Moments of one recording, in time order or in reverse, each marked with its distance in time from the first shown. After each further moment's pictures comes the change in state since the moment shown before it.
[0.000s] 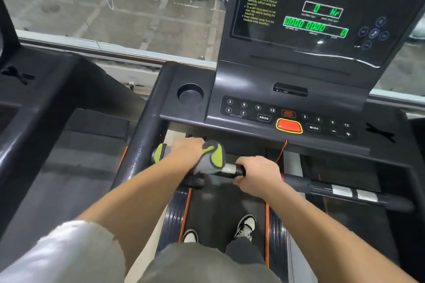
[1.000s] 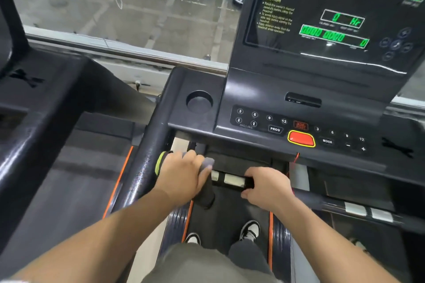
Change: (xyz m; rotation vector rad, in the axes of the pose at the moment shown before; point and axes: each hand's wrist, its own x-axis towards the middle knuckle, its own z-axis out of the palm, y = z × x) left_hand -0.050 -0.039 0.044 0.148 0.663 0.193; right_hand 0.006 -0.006 -0.012 0.032 -0.072 0.054
